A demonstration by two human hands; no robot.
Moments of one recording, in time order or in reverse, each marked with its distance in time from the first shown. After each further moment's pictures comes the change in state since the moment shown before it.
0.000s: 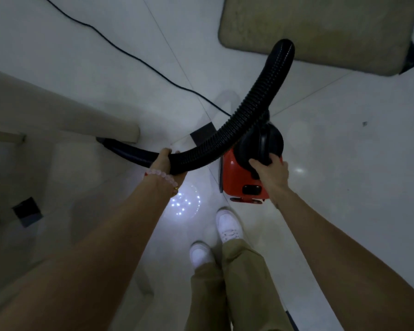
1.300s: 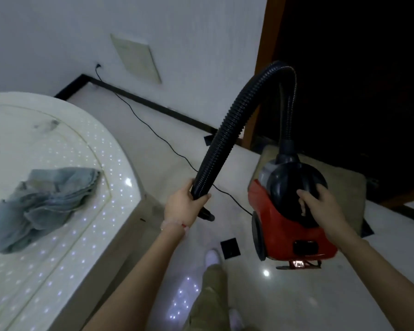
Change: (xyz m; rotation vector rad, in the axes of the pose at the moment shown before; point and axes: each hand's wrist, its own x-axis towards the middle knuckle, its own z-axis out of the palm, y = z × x) left_hand -0.431 0.214 0.018 1.074 0.000 1.139; right_hand -0.302 -0.384 -0.211 -0.017 -0.045 -0.603
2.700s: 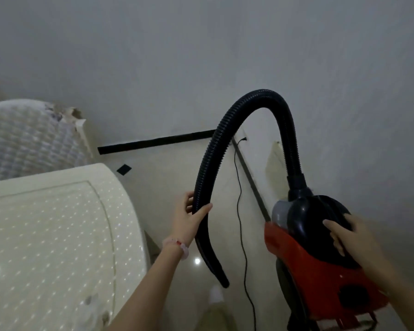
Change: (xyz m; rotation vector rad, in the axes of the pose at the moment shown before) left_hand 0.535 -0.064 -0.387 -0.829 0.761 -0.265; right_hand 0.505 -0.540 0.454 -0.299 -0.669 -0.481
